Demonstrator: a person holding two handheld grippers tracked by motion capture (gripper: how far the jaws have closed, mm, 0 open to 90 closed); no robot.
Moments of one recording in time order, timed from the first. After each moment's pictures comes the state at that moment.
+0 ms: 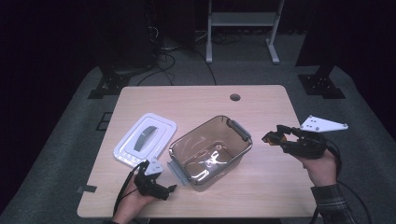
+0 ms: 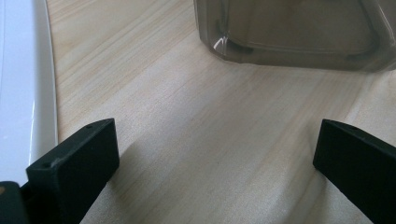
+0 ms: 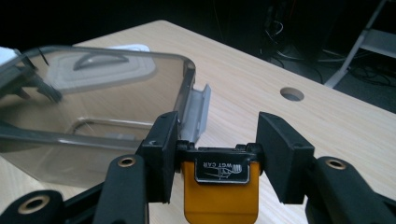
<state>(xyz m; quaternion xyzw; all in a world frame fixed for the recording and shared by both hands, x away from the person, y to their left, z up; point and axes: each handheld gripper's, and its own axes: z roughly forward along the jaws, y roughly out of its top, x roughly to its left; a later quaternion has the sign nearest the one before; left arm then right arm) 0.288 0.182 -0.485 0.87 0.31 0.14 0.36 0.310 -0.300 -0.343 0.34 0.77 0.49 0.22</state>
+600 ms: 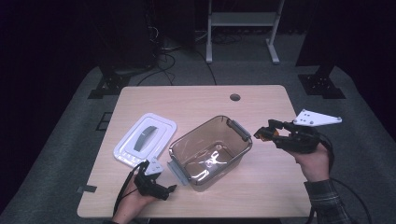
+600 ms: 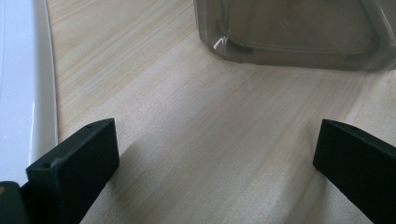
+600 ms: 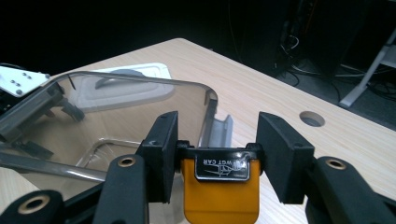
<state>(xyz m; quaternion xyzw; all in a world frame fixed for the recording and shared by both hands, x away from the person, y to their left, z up) 0.288 0.182 -0.485 0.87 0.31 0.14 0.36 0.316 -0.278 -0.326 0.31 0.77 0.52 0.20</state>
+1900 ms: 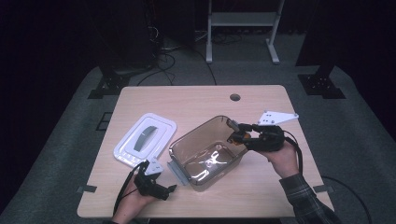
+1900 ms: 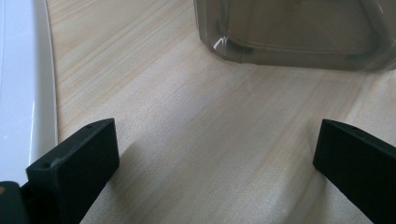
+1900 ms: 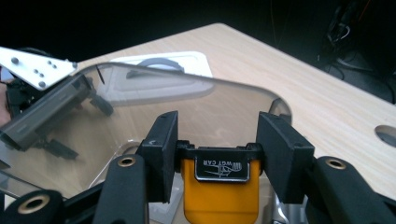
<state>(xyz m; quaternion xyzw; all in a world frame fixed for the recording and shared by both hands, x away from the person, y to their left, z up) 0.288 0.182 -0.485 0.87 0.32 0.14 0.36 0.340 -0.209 -0.348 0.27 0.81 0.51 0.15</state>
